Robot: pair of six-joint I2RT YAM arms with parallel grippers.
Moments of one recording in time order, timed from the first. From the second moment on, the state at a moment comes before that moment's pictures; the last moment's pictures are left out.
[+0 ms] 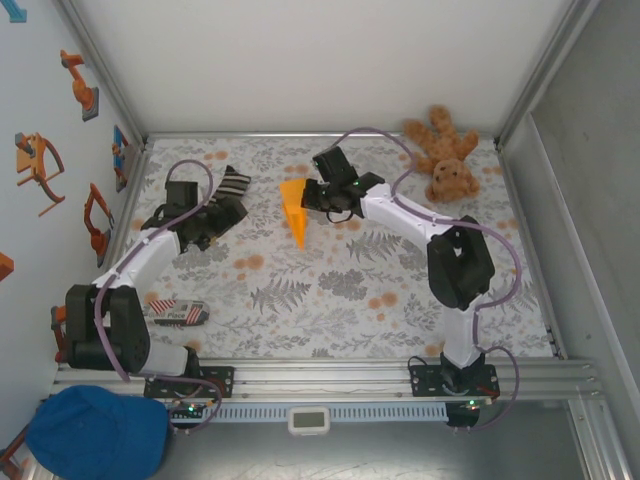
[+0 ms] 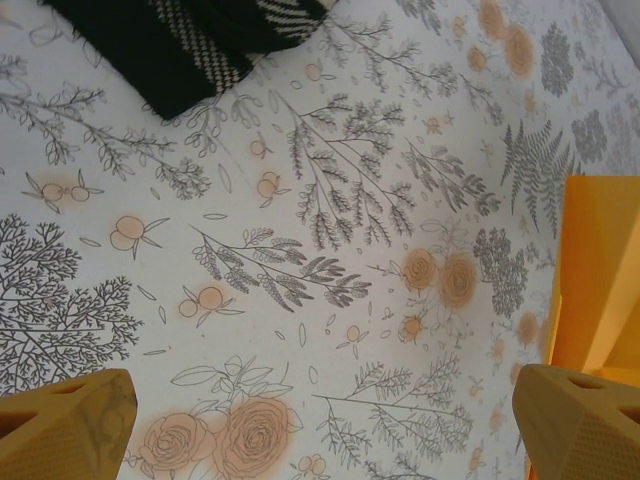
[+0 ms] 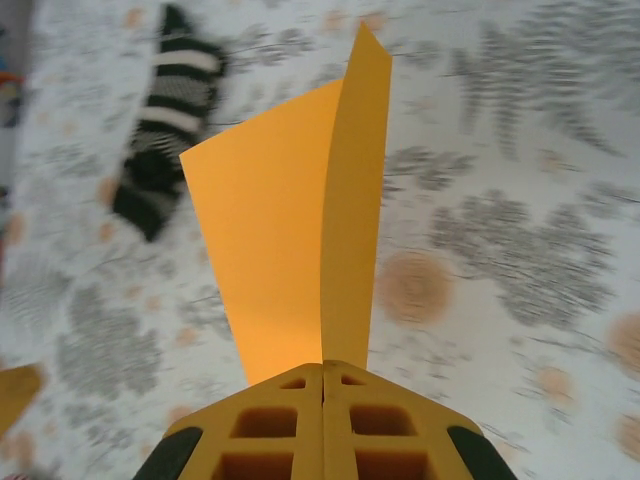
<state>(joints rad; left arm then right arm) -0.13 1.42 0.89 -0.38 0.28 -0.68 0.67 1.97 1.61 -0.42 -0.18 0.69</state>
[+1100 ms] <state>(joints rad) -0.30 1.79 0.89 0.01 0.55 -0.87 0.52 2.13 1.21 0.19 -0.63 0.87</state>
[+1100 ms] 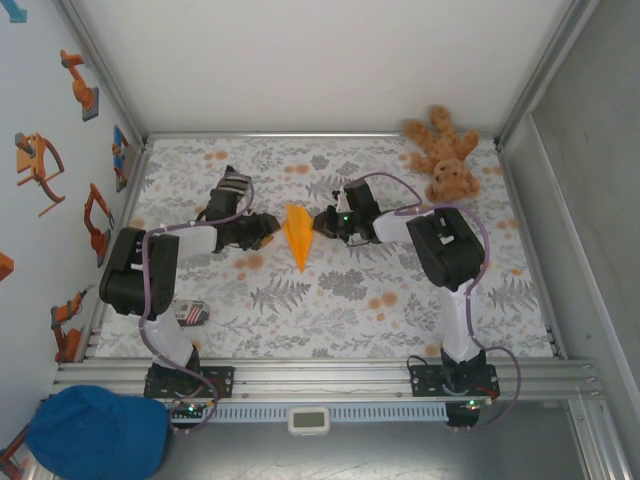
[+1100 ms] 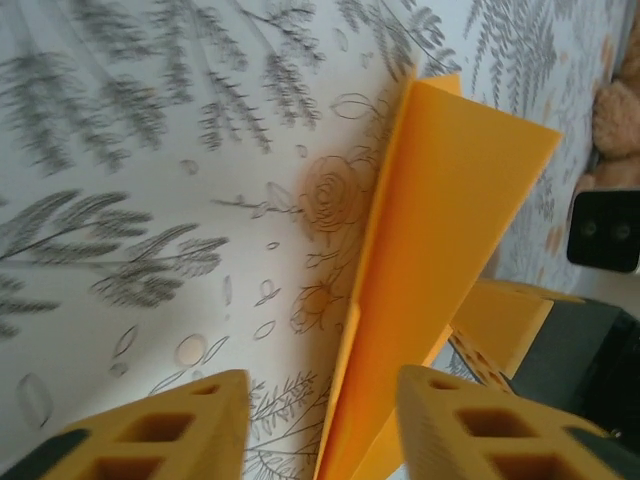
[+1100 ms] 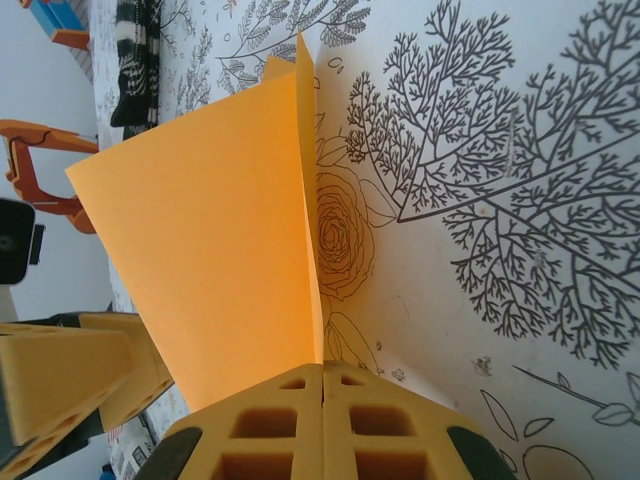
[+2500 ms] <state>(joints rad) -0.31 1.88 0.99 0.04 0.62 -0.85 0.47 2.10 1.19 0.19 -0.64 0.87</state>
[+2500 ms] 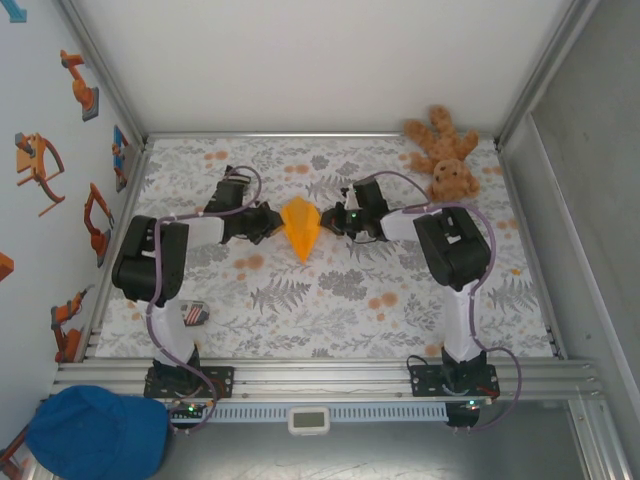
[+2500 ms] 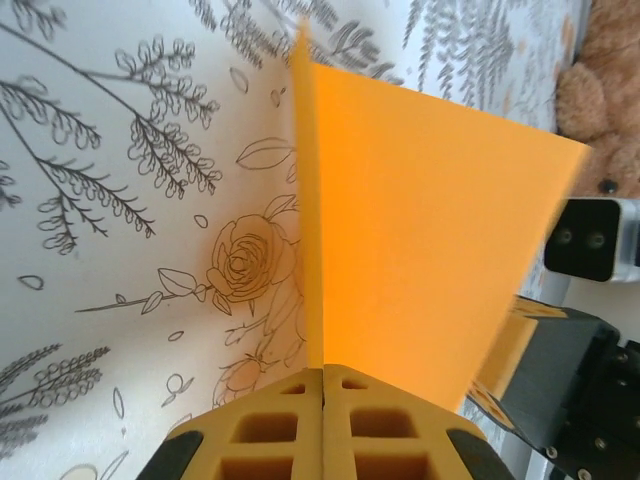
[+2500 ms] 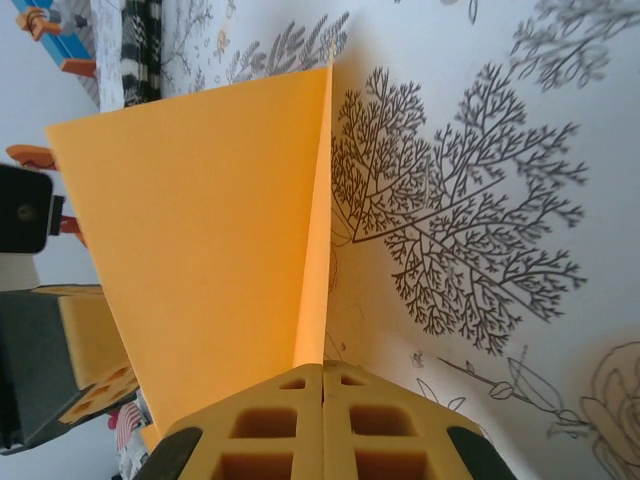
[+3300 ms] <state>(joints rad) -0.31 1.87 0.93 0.08 0.59 -0.84 0.45 2.09 1.15 0.17 -0.62 0.84</state>
